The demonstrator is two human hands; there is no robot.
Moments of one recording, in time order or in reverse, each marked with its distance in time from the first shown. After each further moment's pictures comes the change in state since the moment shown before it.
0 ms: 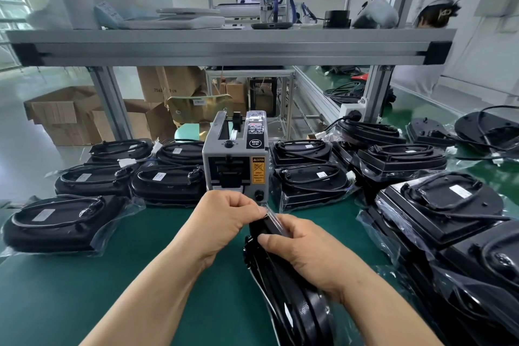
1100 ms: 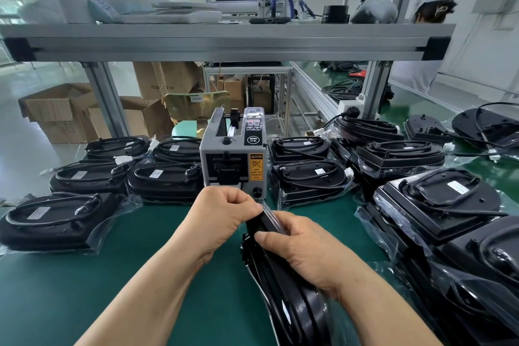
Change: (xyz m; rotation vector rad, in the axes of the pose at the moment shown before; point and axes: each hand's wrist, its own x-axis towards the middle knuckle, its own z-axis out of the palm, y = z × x) left_hand 0.007 -0.009 -0.001 0.032 0.051 0.035; right_hand 0.003 0.003 0.001 0.028 -0.009 -0.003
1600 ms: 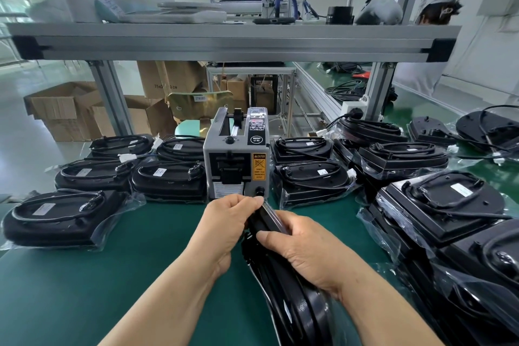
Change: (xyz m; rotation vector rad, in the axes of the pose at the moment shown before) left_hand -0.004 -0.014 0.018 -0.285 0.070 -0.177; right_hand -0.002 -0.005 0.000 -0.145 0.014 -0.012
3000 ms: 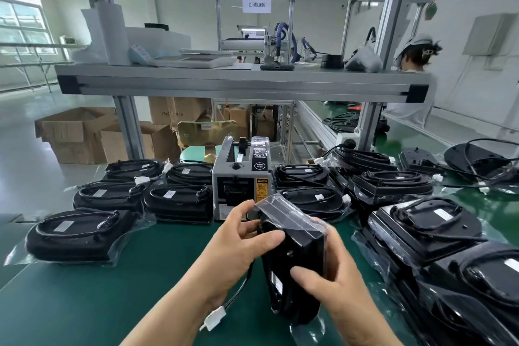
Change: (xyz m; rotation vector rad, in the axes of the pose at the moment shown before) left_hand -0.046 0.015 -0.013 0.046 -0.282 0.174; right_hand -0.053 0.017 0.002 0.267 0.251 -0.424
